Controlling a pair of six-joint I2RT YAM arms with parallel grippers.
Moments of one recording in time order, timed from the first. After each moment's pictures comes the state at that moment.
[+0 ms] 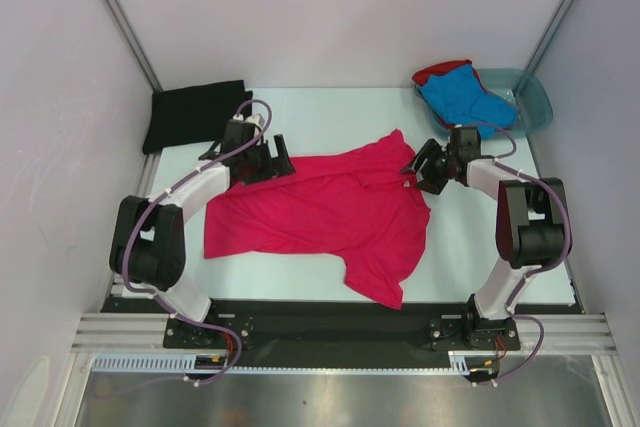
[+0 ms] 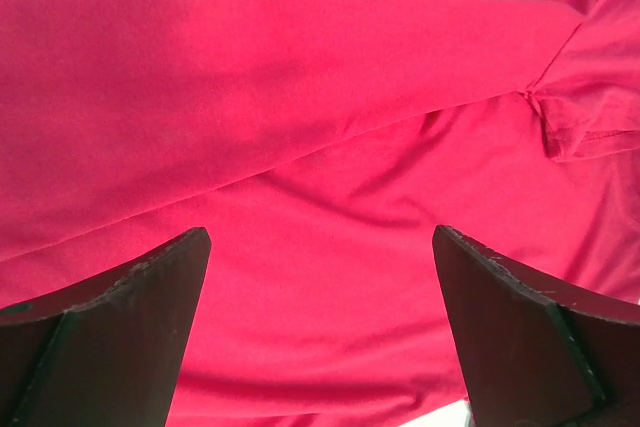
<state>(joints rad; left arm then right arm) -0.27 1.62 1.07 -0.27 0.17 -0.44 0.05 1.76 1.03 -0.16 -0.40 0.72</state>
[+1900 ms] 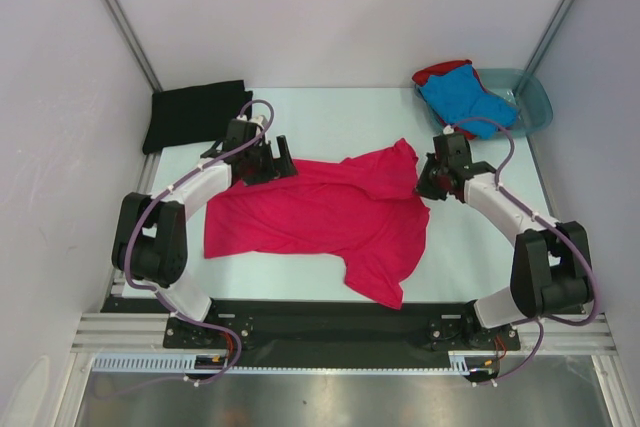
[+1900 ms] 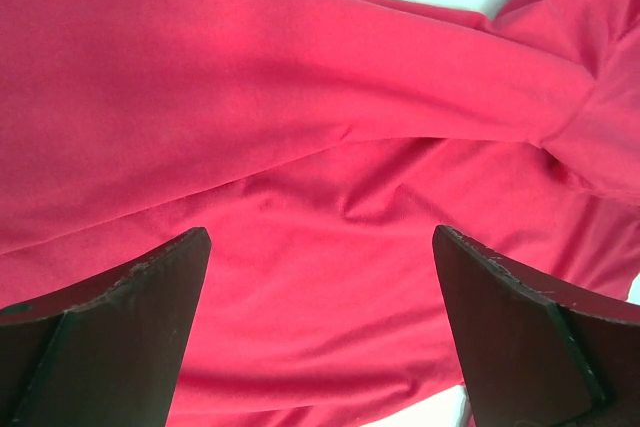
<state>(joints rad) -0.27 1.65 1.10 -0.30 0.21 -0.43 0.24 1.46 0.97 -0.43 -0.04 0.61</state>
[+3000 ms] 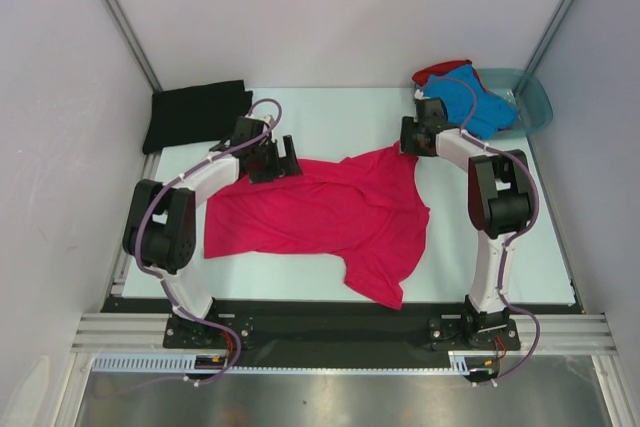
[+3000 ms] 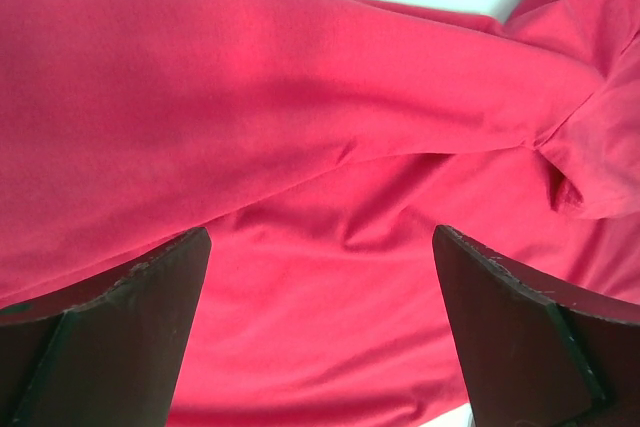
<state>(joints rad) -0.28 1.75 1.16 -0.30 0.22 -0.42 0.19 2.06 1.46 -0.25 0.05 0.24</state>
